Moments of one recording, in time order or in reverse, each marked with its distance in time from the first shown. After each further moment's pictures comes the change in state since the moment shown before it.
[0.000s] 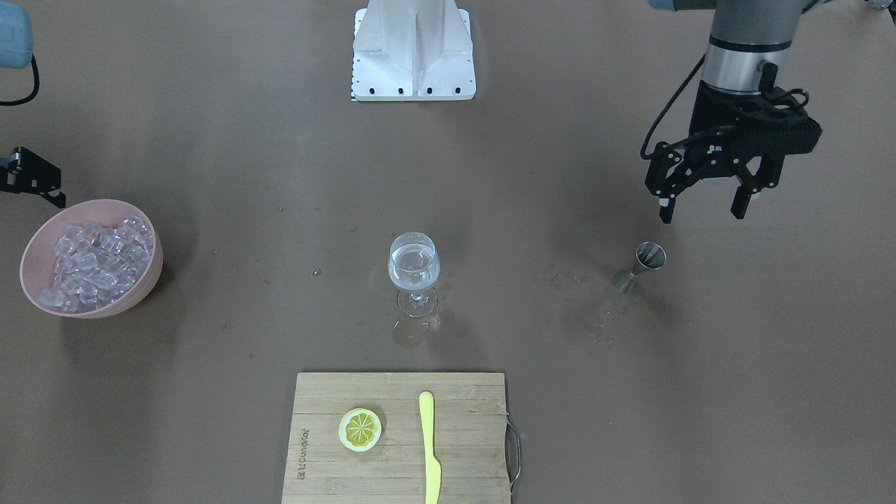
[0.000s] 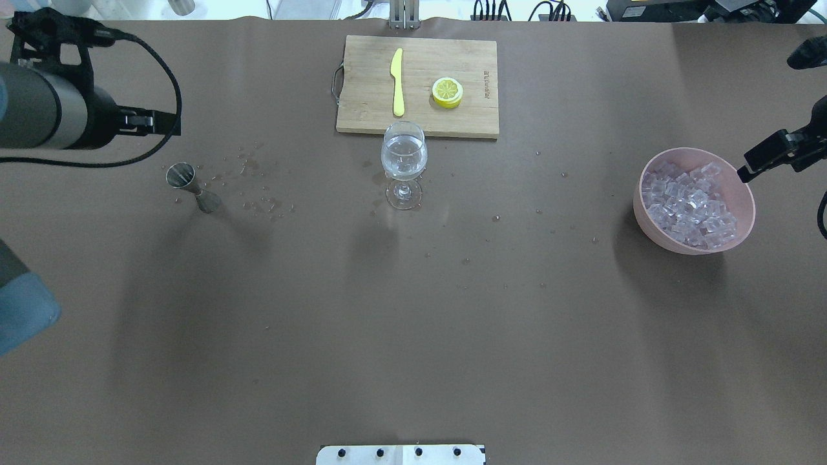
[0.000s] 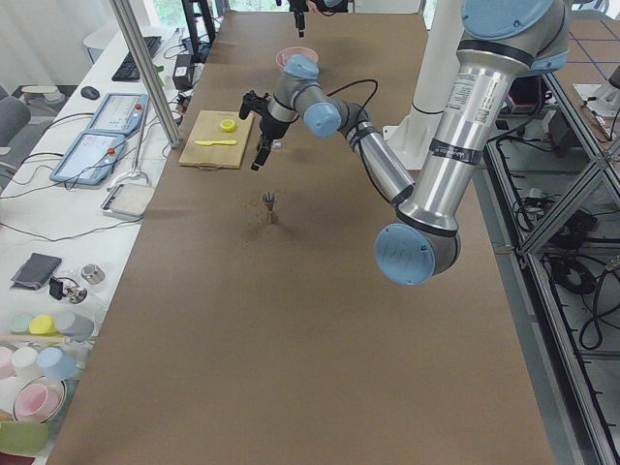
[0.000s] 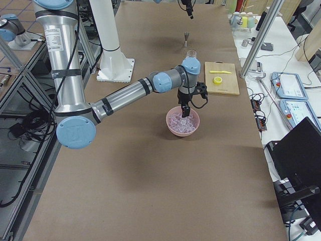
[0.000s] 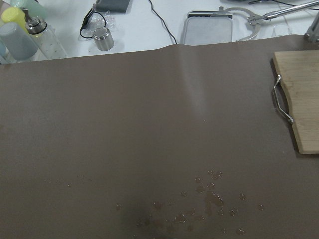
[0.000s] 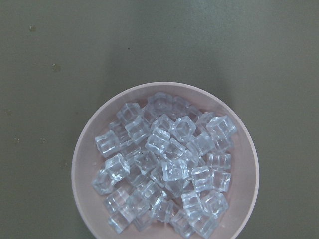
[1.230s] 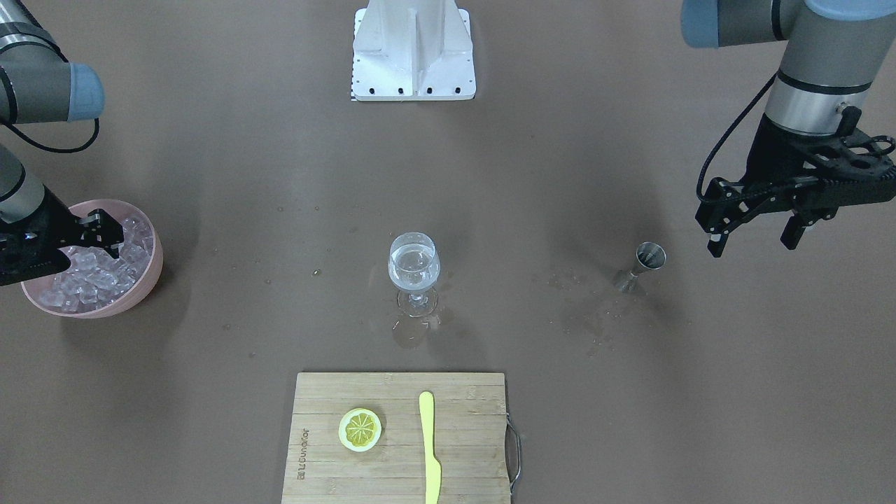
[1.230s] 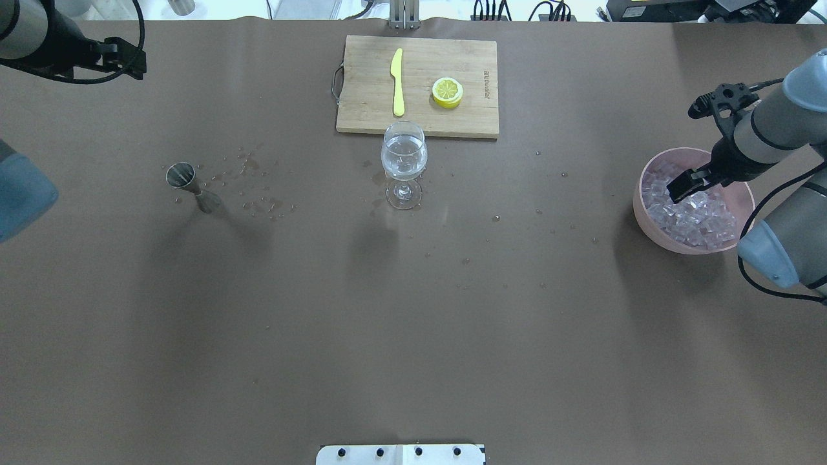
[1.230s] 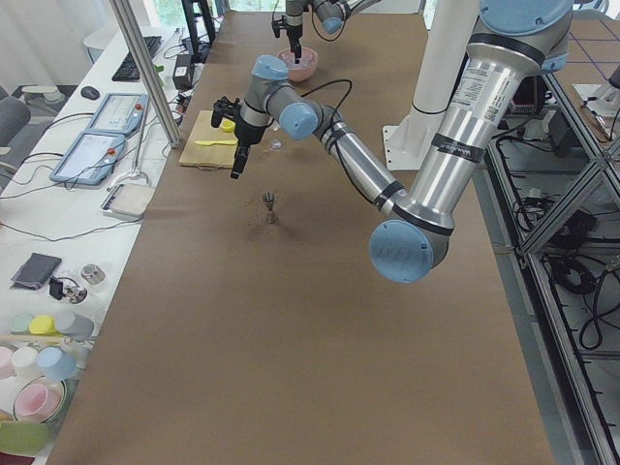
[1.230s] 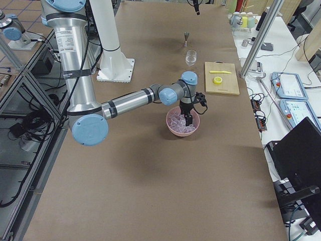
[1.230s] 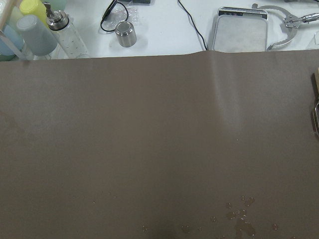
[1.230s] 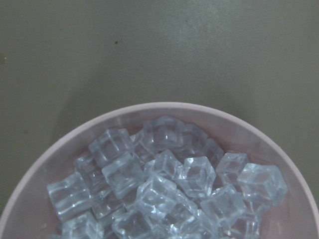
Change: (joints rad) left arm -0.099 -0.034 0.084 0.001 -0.092 0.041; right arm -0.139 0.025 -0.202 0.251 -0.143 0.060
